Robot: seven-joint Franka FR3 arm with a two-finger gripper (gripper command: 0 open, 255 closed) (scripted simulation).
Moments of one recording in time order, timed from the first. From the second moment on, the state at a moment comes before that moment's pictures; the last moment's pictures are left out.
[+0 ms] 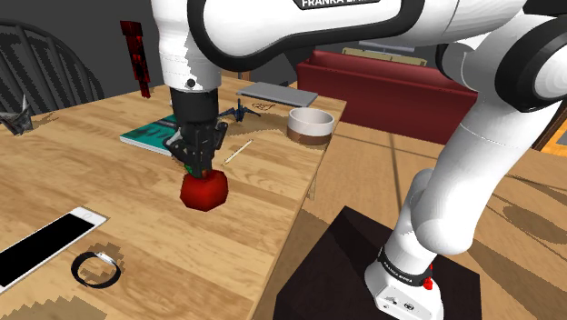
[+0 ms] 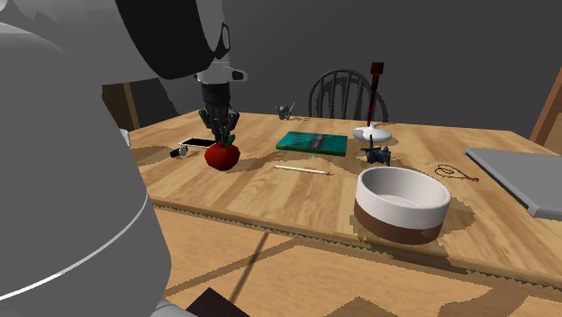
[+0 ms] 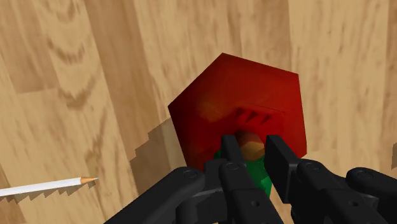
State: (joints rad) arm 0.19 -0.08 0.45 -1.84 0.03 1.77 0.52
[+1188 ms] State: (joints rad) arm 0.19 -0.04 0.46 -1.59 0.01 1.55 0.53
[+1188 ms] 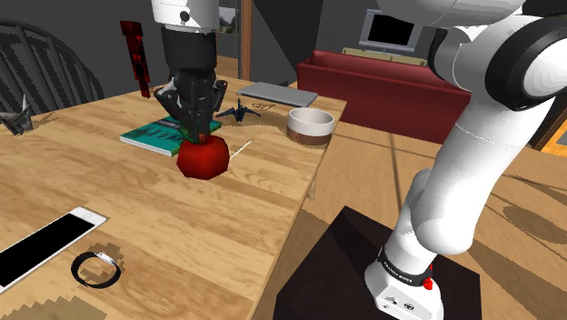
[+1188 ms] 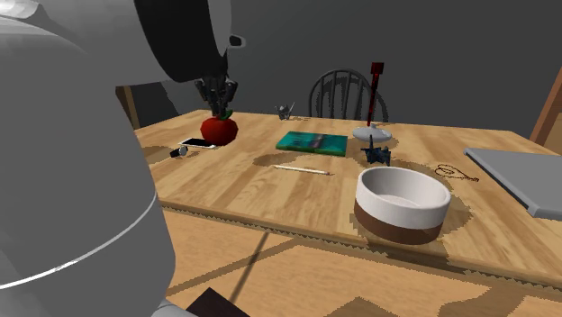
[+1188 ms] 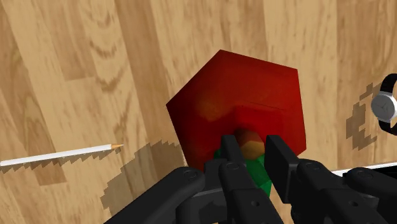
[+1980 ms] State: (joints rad) arm 0.20 0.04 0.47 -1.33 -0.03 1.36 0.56
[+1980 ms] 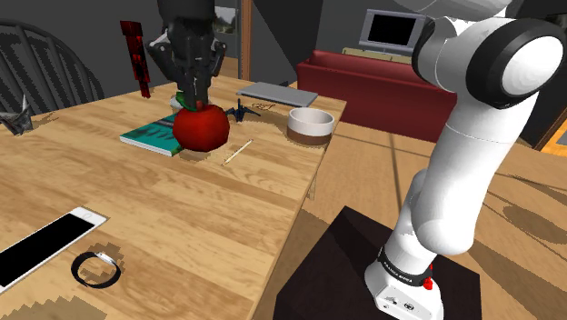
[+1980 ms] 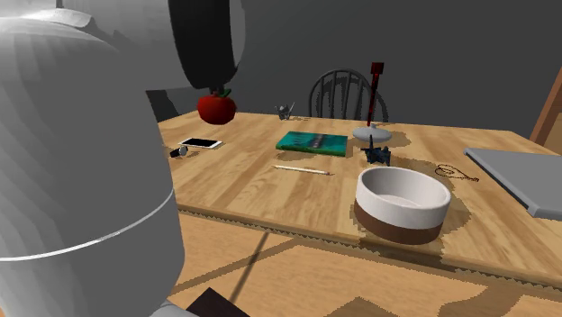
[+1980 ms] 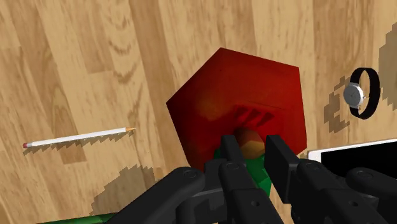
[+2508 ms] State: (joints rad) arm 0.12 -0.09 0.38 -1.43 0.02 1.35 0.39
